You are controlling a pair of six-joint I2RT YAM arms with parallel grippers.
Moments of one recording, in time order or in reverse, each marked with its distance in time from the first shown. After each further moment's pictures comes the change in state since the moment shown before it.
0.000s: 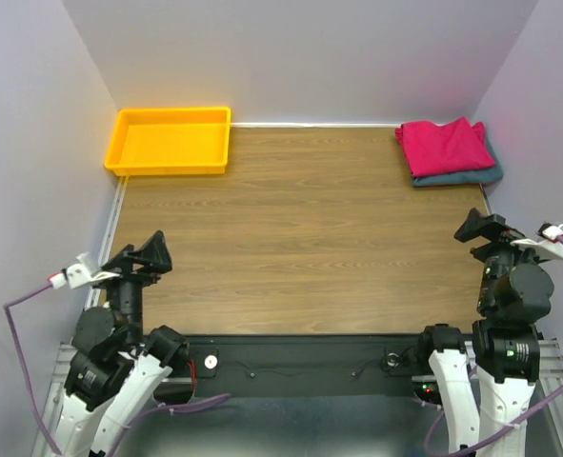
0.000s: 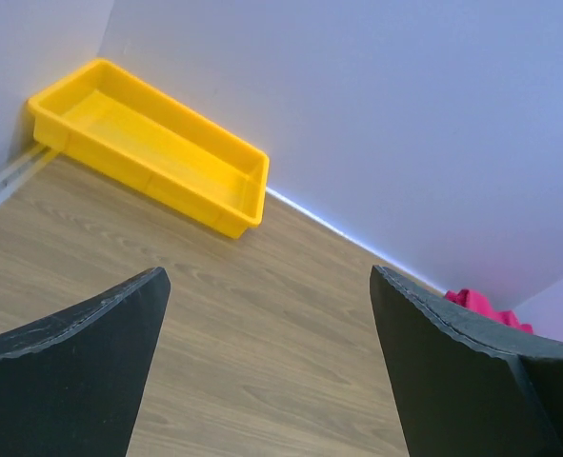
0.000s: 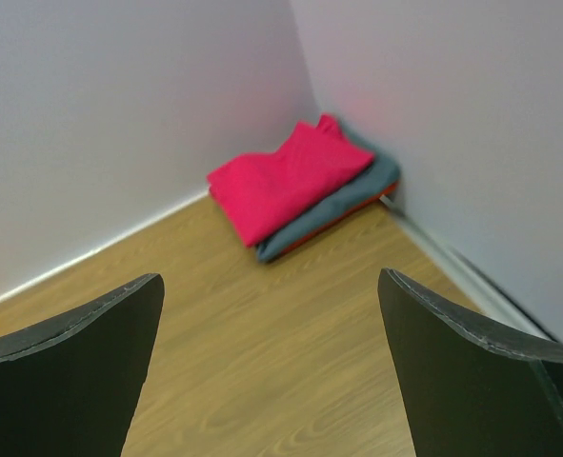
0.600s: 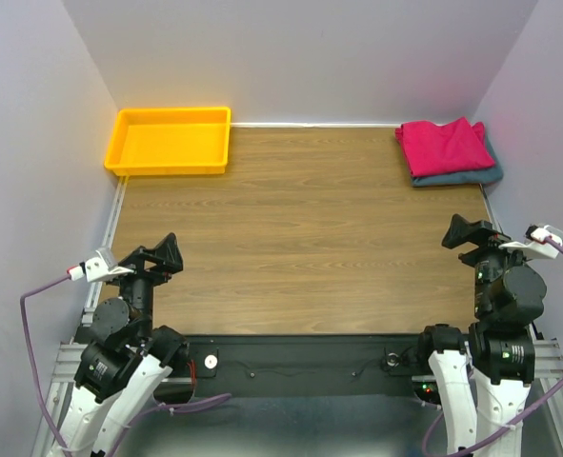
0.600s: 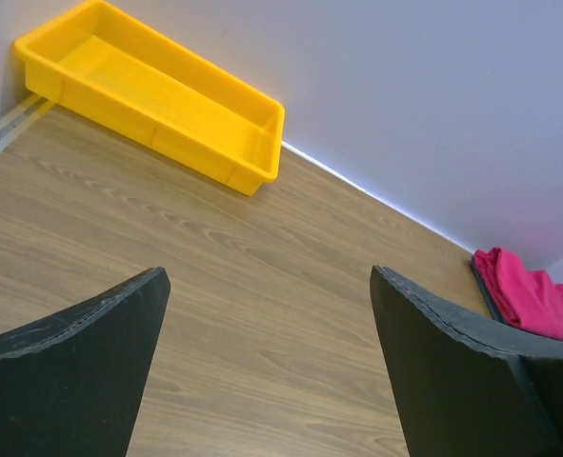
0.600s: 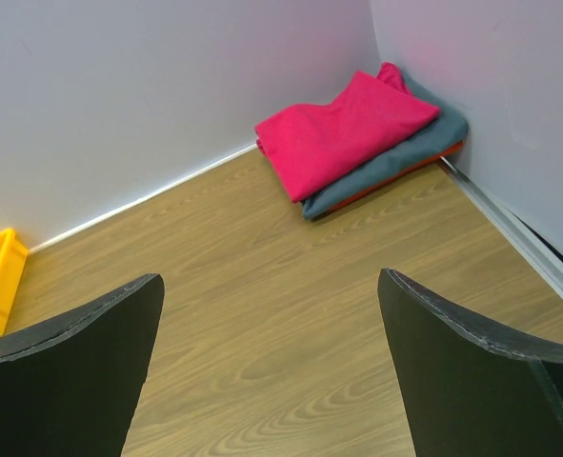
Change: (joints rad) left arm -0.003 0.000 -0.118 -0.003 0.020 -0.028; right arm 0.000 -0.051 -0.084 -0.032 -0.161 0.072
